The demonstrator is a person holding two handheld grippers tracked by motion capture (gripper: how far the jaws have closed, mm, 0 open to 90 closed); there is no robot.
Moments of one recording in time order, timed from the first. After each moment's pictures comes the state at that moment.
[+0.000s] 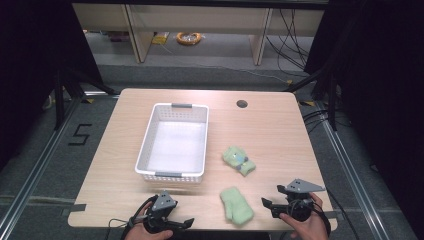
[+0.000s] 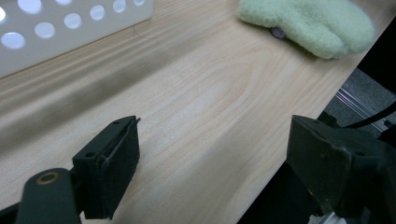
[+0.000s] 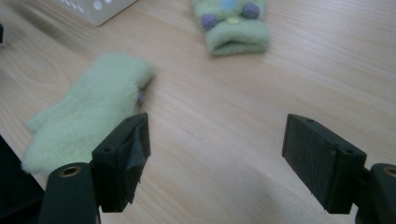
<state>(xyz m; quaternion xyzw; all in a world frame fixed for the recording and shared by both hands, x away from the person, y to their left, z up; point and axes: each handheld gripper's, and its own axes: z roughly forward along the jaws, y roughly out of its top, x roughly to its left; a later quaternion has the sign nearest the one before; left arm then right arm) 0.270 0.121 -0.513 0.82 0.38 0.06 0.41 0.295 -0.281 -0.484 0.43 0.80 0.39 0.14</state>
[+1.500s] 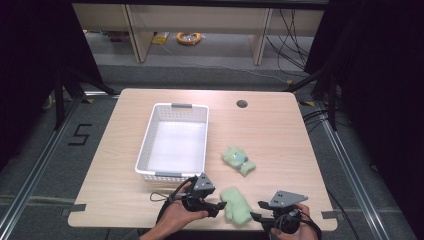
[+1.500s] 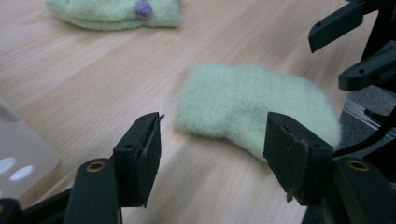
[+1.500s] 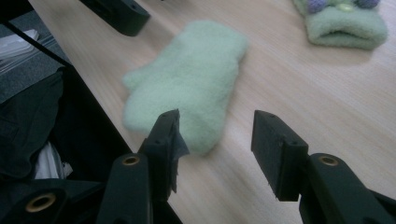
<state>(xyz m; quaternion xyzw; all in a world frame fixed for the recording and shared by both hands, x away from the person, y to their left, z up) 0.322 0.026 -0.491 0.86 0.31 0.04 0.41 0.268 -0.244 -0.481 0.35 0.86 0.36 0.09</state>
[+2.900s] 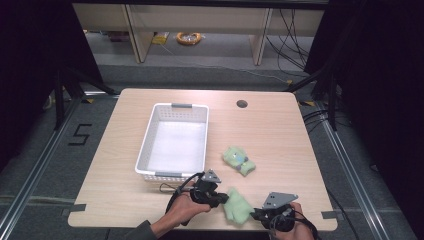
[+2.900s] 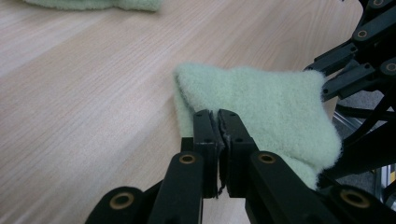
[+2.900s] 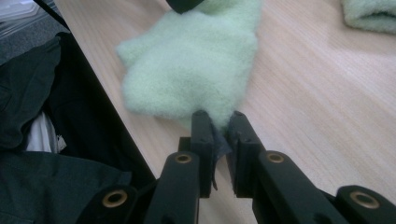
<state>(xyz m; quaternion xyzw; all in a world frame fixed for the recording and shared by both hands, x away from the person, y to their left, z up) 0.340 0.015 -0.500 0.86 0.31 -0.03 0.41 0.274 -0.238 -0.494 0.31 0.89 0.33 0.08</state>
